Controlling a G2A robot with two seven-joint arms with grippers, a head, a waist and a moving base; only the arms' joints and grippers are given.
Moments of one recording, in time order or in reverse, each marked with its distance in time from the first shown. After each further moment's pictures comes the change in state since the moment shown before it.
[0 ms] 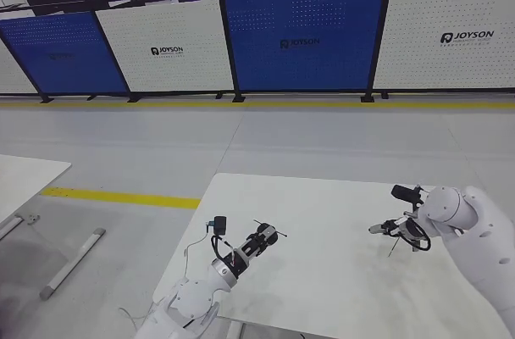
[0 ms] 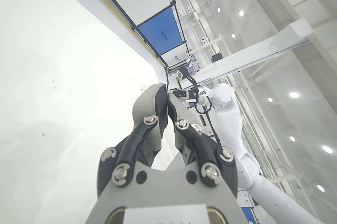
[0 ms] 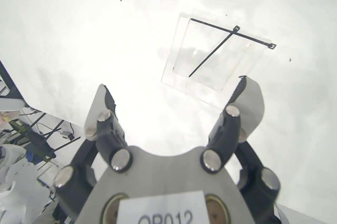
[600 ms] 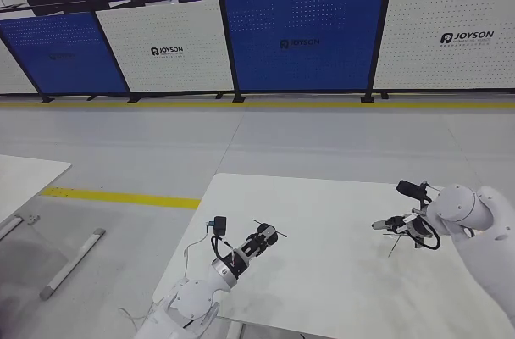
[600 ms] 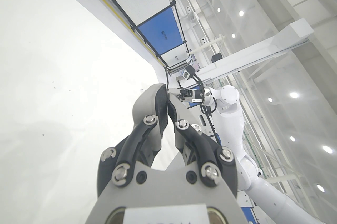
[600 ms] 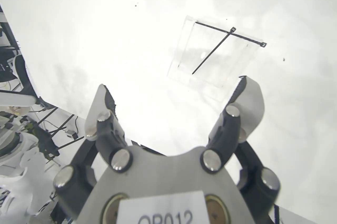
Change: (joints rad) left arm 0.000 0.000 0.000 0.000 0.000 0.000 0.000; right arm -0.017 0.024 0.048 -0.059 0.009 -0.013 0.018
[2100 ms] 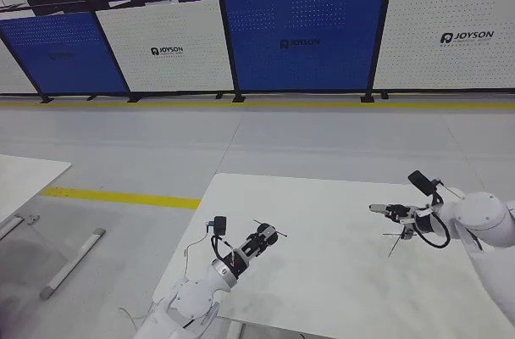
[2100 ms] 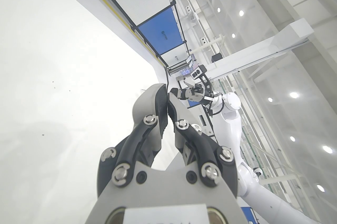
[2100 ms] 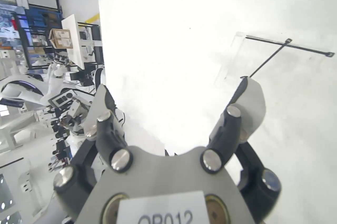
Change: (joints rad) left arm 0.000 0.000 0.000 0.000 0.000 0.000 0.000; right arm -0.133 0.046 0.171 -0.153 0.247 0.045 -0.170
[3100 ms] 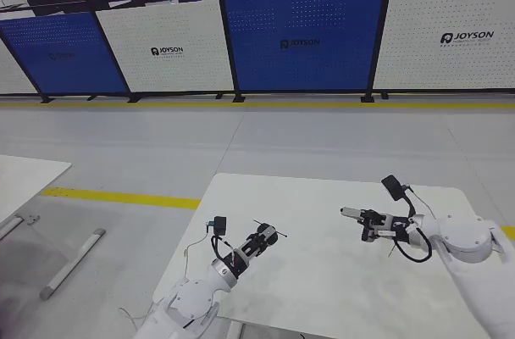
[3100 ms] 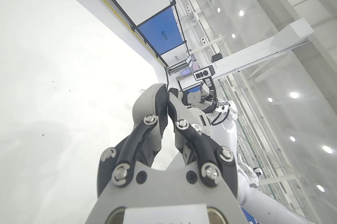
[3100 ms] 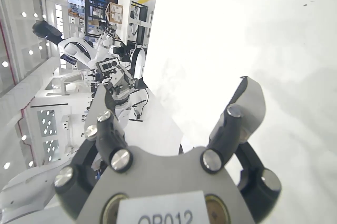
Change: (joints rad) left arm 0.000 0.000 0.000 0.000 0.000 0.000 0.000; right arm -0.147 -0.012 0.014 -0.165 0.304 -0.165 -0.122
